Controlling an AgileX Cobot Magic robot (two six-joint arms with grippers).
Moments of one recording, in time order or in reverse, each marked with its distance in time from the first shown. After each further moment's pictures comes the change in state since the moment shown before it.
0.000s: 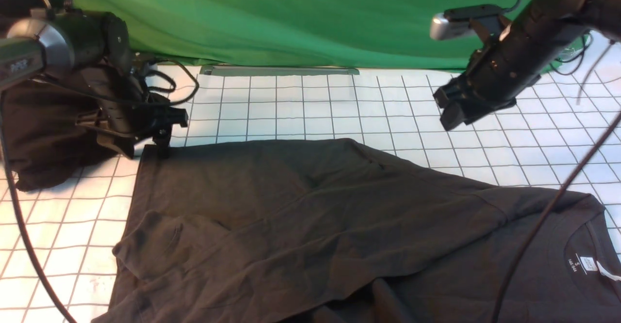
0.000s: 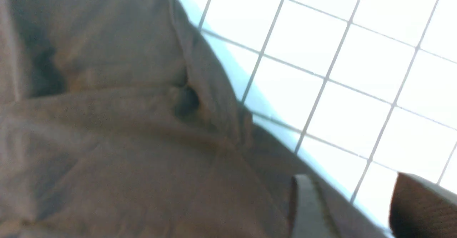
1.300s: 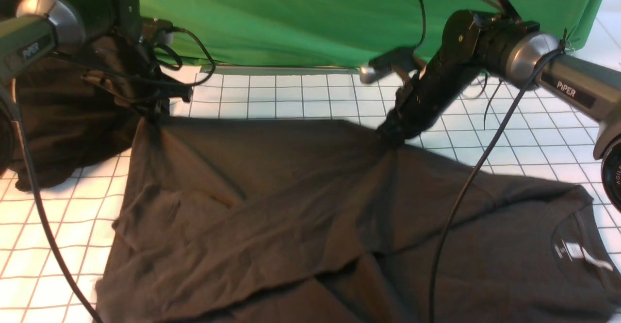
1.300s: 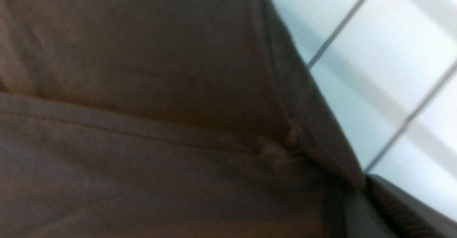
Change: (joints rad) right arm 0.084 0.318 -0.280 0.023 -0.090 -0.194; left arm -0.033 0.019 -0.197 0.125 0.011 0.131
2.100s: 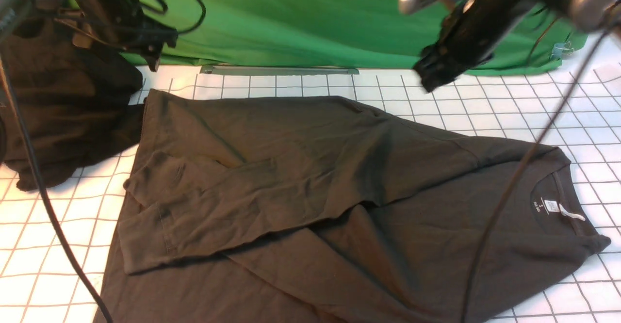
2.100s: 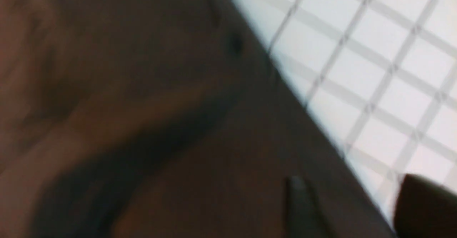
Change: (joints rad) right arm -0.034 -0.224 -0.044 -0.164 0.227 0.122; left arm 0.003 -0.044 -0.257 -0.042 0.250 -0.015
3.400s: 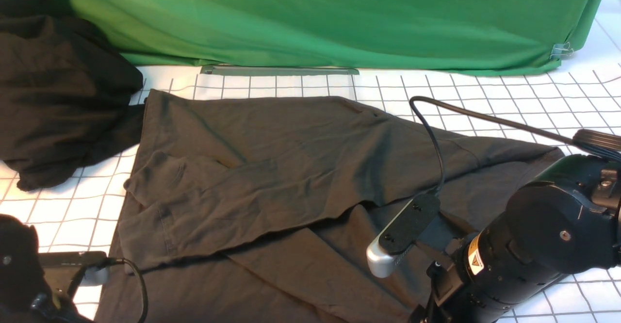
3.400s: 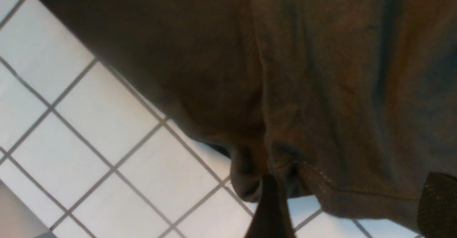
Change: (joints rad) right arm 0.455 -0.610 1.222 0.070 -0.388 0.123; left arm -0.152 -0.876 1.670 -0.184 -0.283 -0.202
